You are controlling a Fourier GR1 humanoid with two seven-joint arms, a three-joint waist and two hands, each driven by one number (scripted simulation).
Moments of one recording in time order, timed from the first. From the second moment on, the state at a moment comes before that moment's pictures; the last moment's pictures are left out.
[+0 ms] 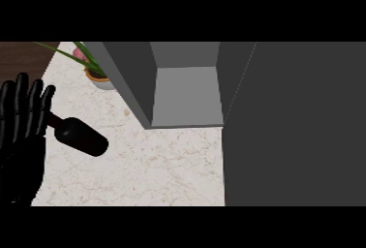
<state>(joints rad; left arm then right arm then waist) -0.02 0.08 0.00 -2.10 -0.01 0.02 0.00 0.04 -0.09 0.01 -2.10 0.01 0.01 0.01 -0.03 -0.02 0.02</state>
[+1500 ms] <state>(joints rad) -0.13 0.23 0.39 -2.29 0.55 0.24 0.60 0.30 -0.12 0.25 -2.45 -0.19 0.12 0.32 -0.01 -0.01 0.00</state>
